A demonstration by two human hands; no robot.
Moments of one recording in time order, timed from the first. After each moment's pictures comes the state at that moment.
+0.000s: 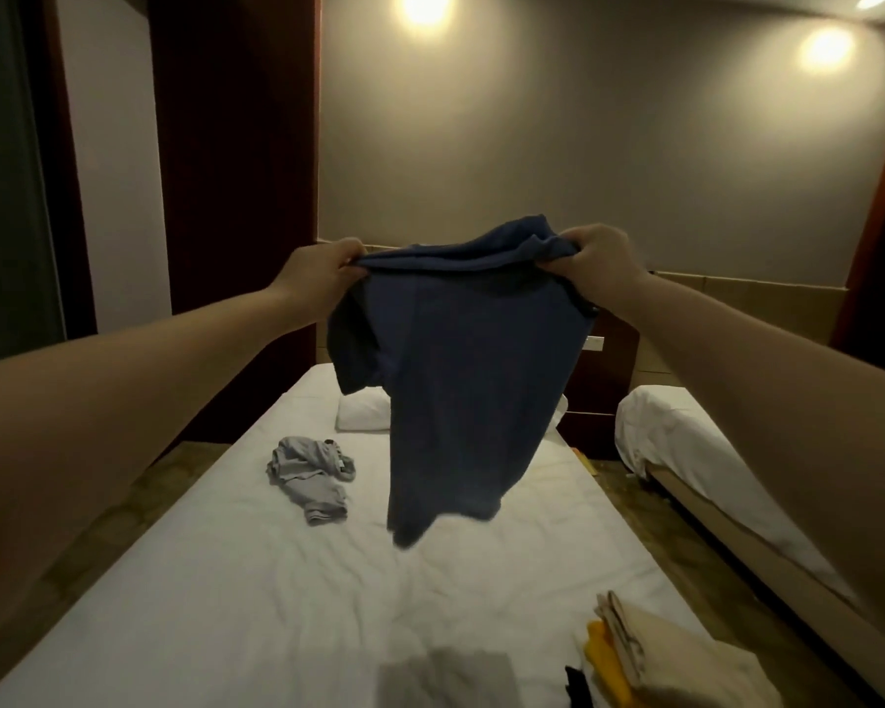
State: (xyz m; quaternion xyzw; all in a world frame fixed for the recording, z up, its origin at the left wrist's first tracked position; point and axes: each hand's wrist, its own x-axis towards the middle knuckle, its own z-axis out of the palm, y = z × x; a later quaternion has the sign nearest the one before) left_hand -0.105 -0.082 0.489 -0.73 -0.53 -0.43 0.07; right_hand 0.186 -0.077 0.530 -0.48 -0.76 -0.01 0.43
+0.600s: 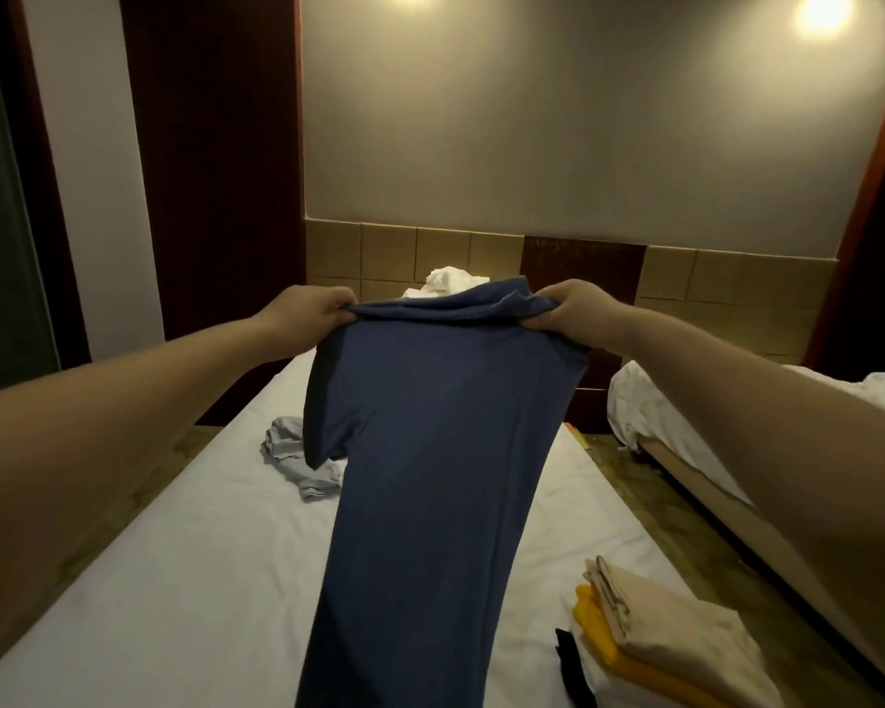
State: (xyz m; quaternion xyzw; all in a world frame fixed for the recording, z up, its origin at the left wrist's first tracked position) left_hand -0.106 -0.080 0.436 -0.76 -0.57 -0.31 0.00; right_hand 0.204 -0.071 0.468 -0.52 -0.80 0.13 0.28
